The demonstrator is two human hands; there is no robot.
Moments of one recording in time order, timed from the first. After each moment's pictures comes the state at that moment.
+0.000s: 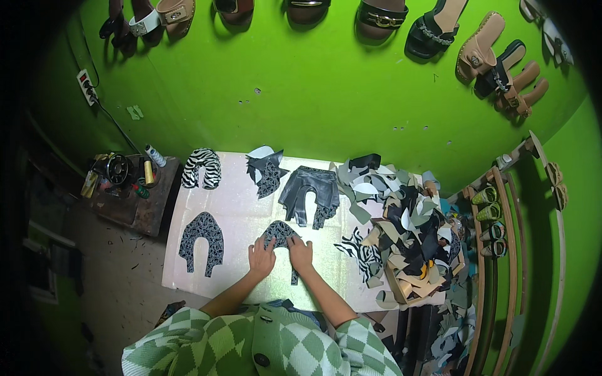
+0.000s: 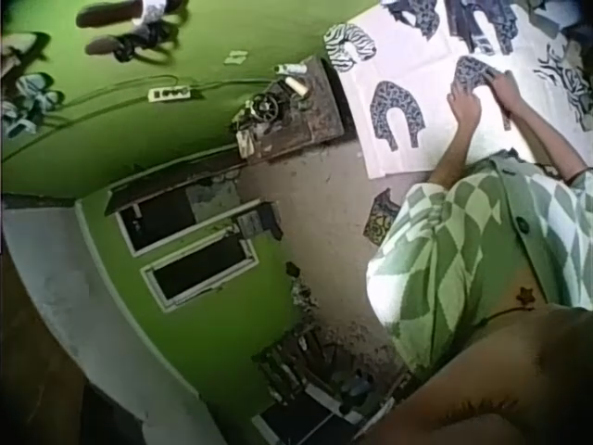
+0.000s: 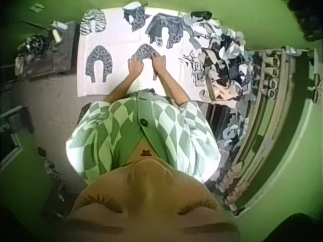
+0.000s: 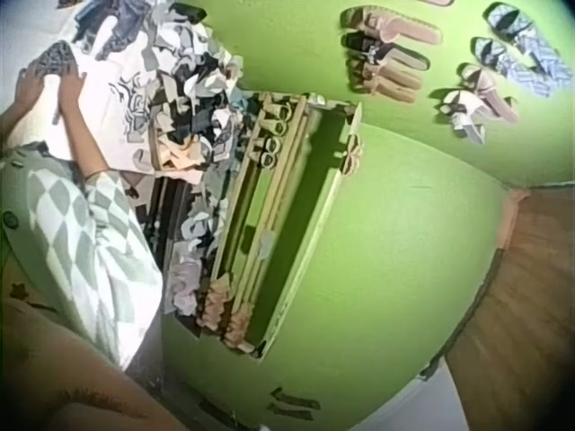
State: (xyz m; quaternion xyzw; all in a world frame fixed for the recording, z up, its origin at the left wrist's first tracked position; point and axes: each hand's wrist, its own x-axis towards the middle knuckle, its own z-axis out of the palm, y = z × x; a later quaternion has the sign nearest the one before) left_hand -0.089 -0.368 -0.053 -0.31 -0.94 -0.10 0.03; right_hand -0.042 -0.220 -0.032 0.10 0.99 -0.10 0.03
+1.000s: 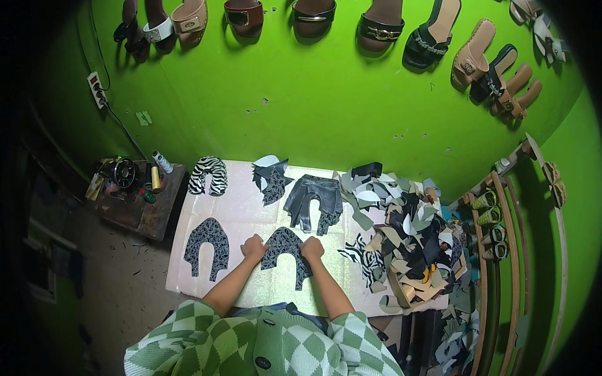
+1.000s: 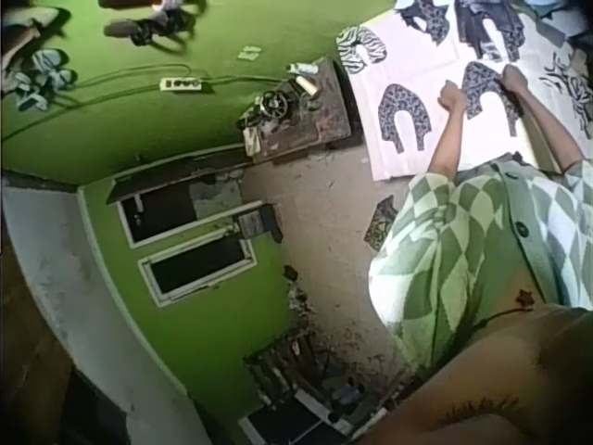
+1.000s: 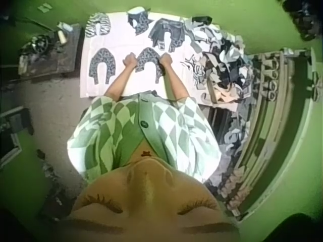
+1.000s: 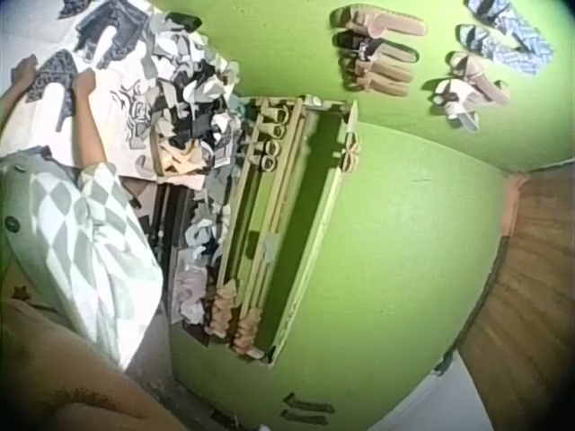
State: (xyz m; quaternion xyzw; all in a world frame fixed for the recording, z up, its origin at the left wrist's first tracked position) left_hand -0.154 -0.368 -0.041 -0.06 -0.97 -0.14 -0.17; right_hand -0.079 -0.182 -0.058 0.39 0.88 -0.25 0.10
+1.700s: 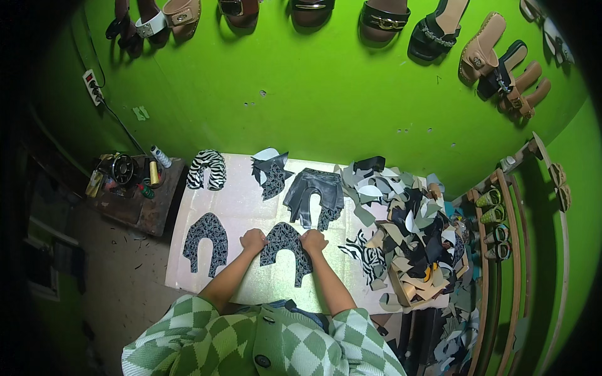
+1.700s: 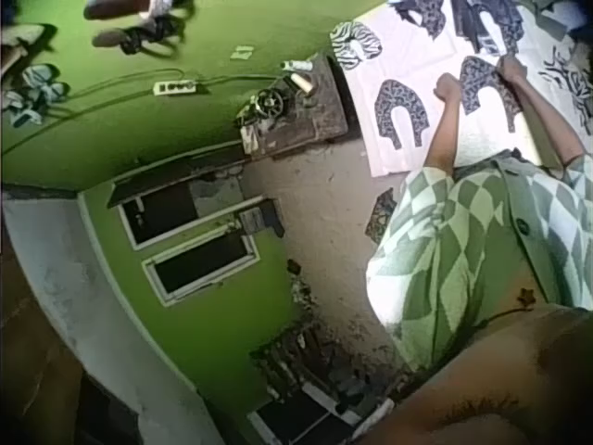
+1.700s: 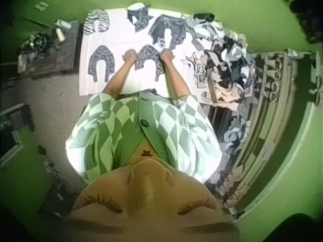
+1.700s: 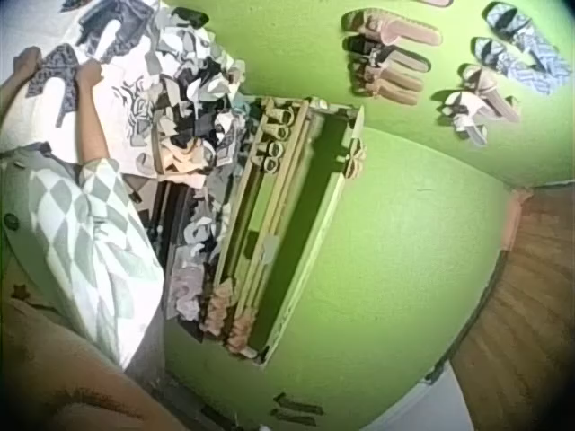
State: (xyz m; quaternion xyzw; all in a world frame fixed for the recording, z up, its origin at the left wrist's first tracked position) left_hand -0.173 -0.361 -0.036 -0.07 -0.95 -0.10 -0.28; right_hand -0.086 -0.176 -0.052 0.39 0.88 -0.25 0.09
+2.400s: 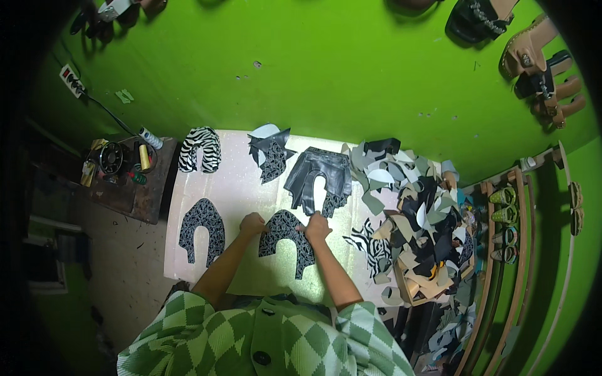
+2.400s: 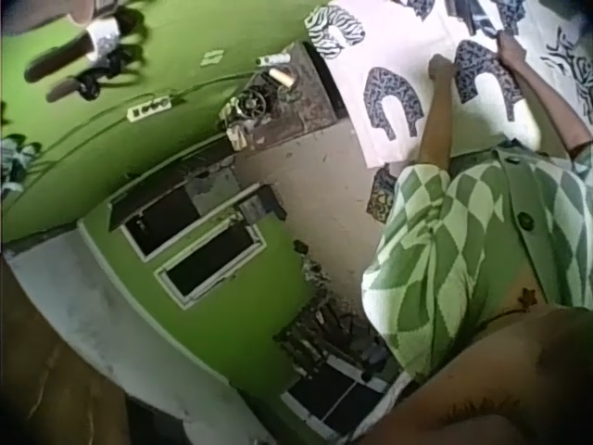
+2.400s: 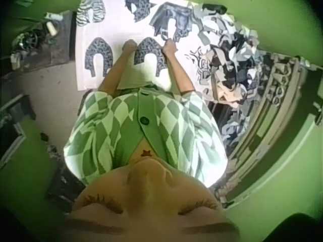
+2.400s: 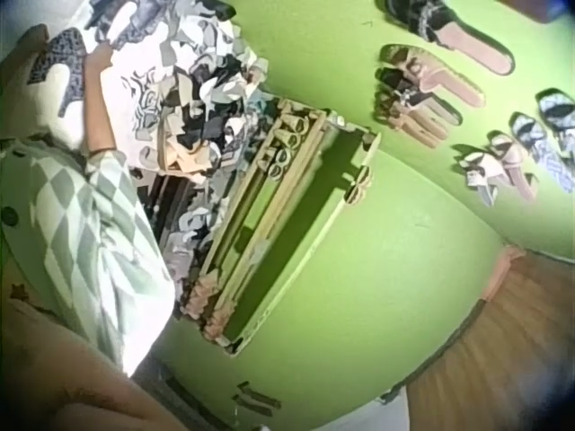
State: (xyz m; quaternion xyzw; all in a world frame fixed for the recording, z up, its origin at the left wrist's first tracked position) left_hand -0.215 -0.357 -0.053 -0.07 -0.89 -0.14 -0.42; right_hand -0.099 -0.164 -0.049 0.38 0.87 -0.28 0.13
